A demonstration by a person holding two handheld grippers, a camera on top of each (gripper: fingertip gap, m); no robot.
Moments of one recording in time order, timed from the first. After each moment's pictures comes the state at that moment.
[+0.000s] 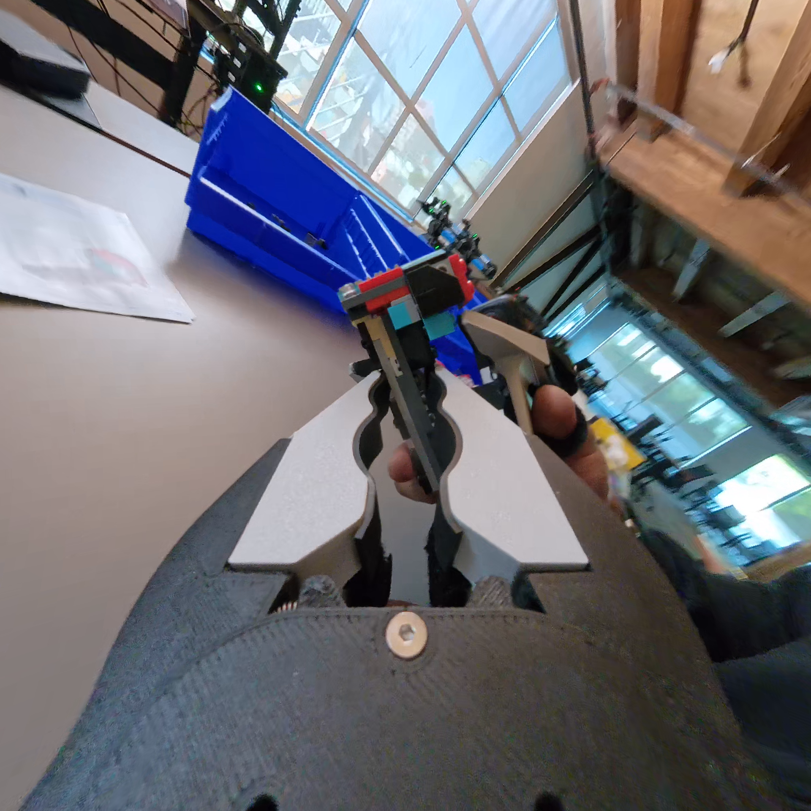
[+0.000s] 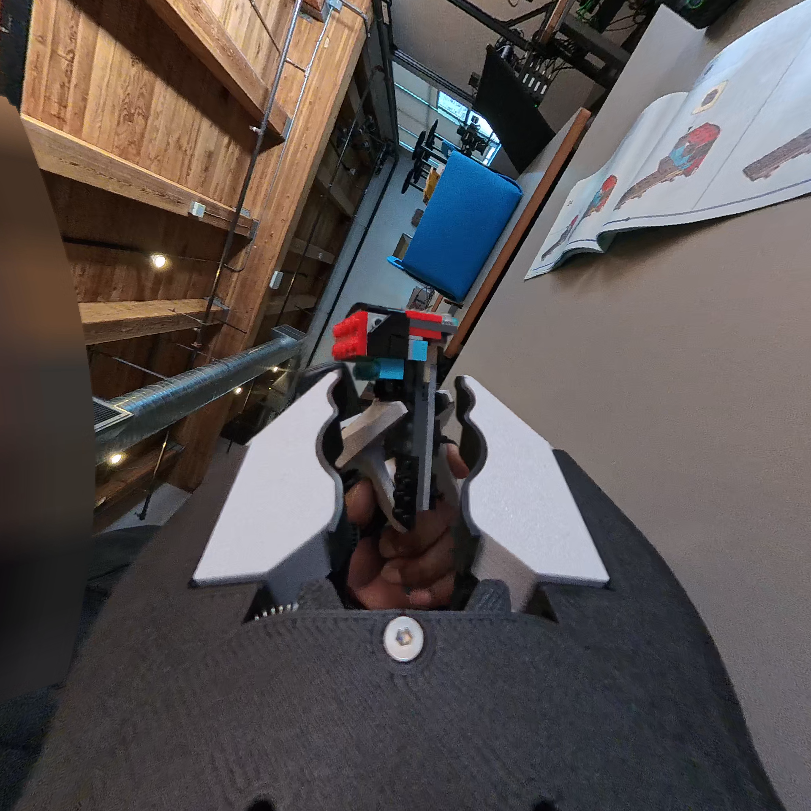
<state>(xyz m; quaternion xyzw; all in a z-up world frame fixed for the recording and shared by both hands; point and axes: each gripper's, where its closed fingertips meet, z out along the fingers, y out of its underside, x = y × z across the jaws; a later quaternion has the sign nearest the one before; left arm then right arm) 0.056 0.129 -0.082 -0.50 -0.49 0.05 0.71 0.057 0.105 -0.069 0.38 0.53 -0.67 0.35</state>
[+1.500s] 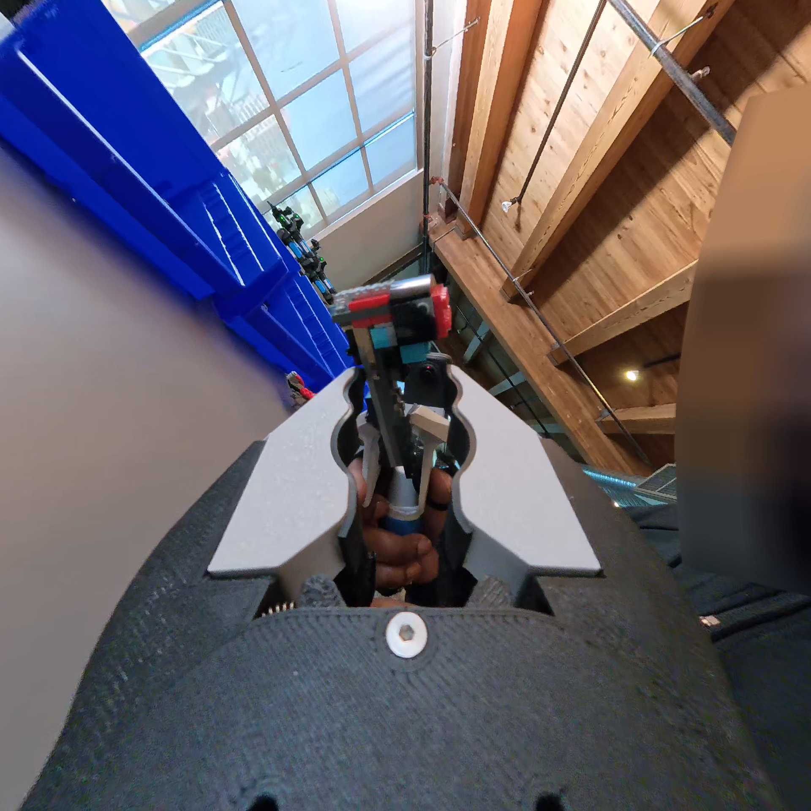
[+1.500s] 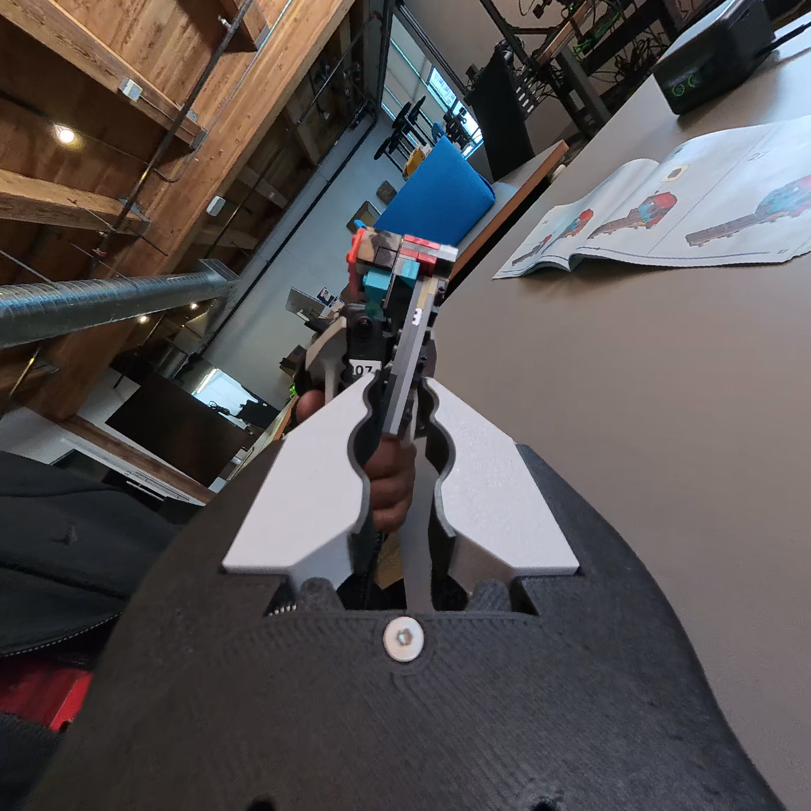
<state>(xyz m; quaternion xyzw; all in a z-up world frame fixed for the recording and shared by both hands) 0.069 0.135 -0.052 -0.38 -0.44 -0.16 0.80 0.079 0.139 -0.070 0.31 0.61 -0.68 0.24</state>
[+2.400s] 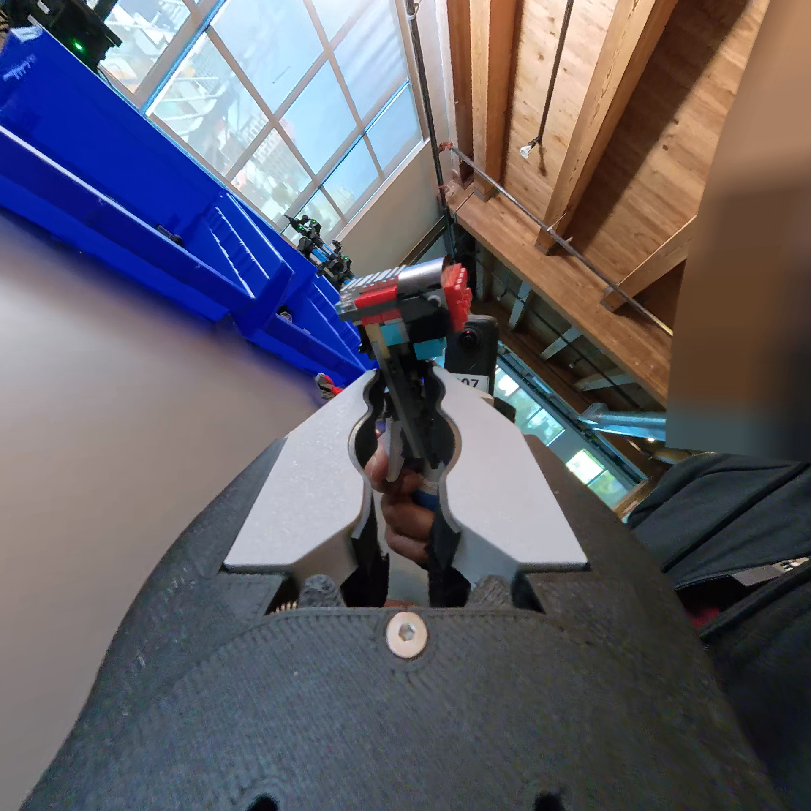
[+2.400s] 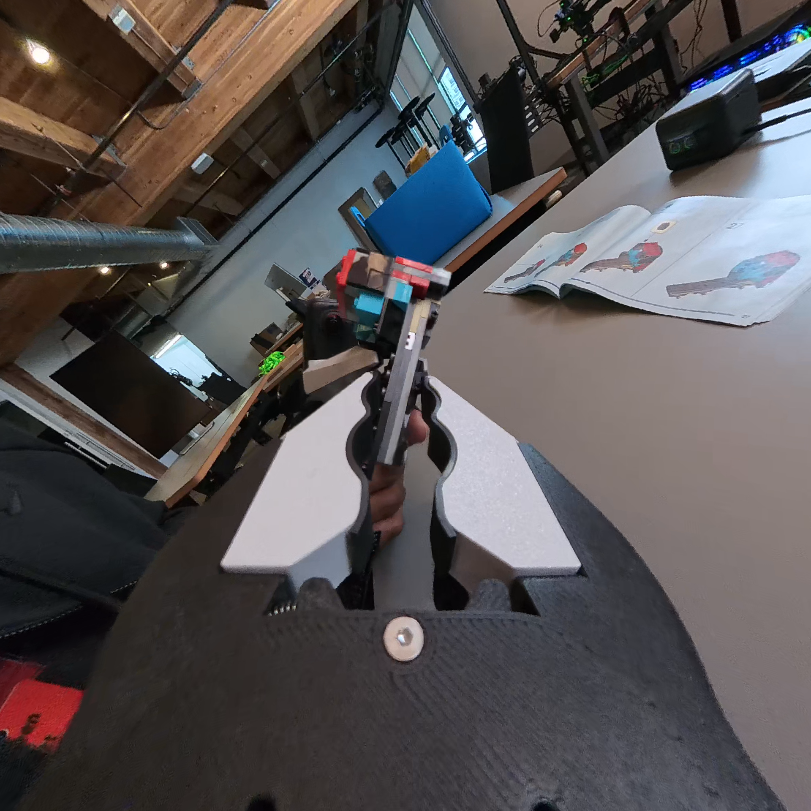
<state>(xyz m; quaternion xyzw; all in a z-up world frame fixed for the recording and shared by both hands) 0.075 0.156 -0.057 -0.45 -0.40 -0.06 0.79 0.078 0.145 -0.063 0.27 0.64 -0.69 0.19</state>
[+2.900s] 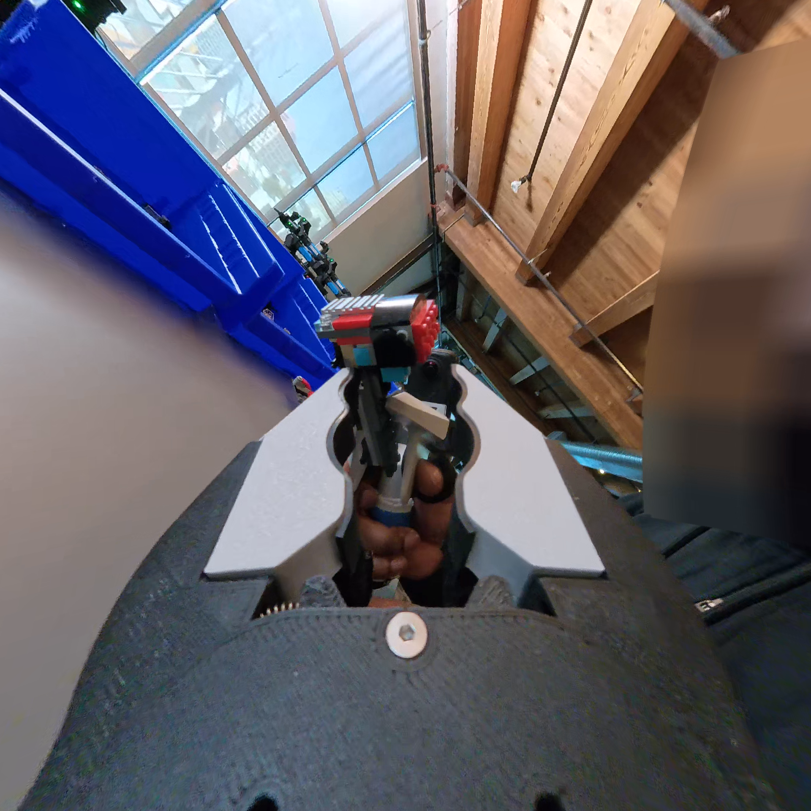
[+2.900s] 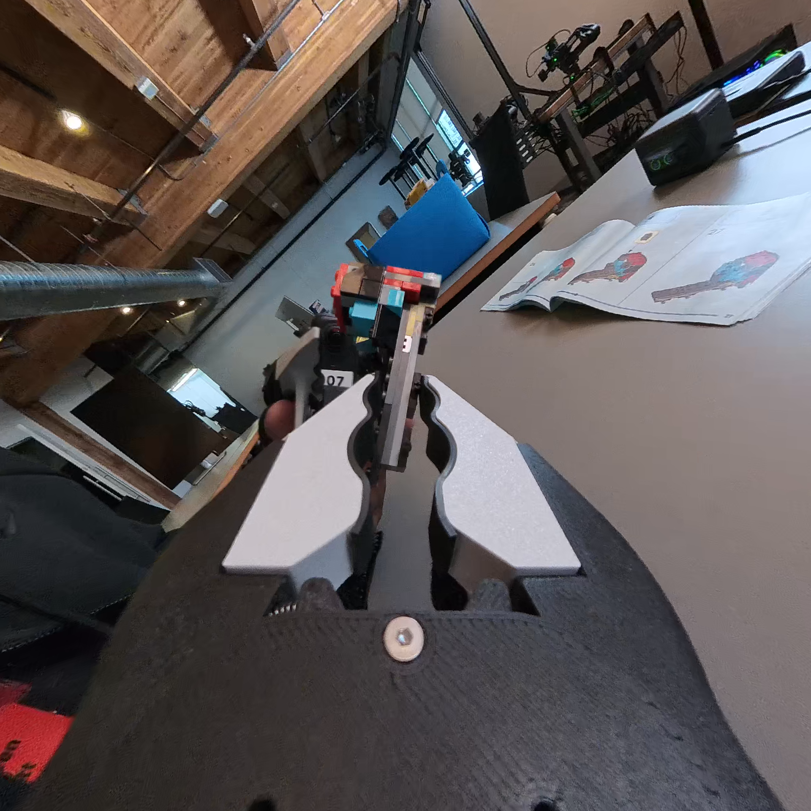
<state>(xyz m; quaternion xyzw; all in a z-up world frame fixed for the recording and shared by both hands) 0.072 0.145 -0.045 -0.41 -0.43 -0.12 0.80 0.067 0.148 -0.067 0.28 0.61 -0.71 0.20</state>
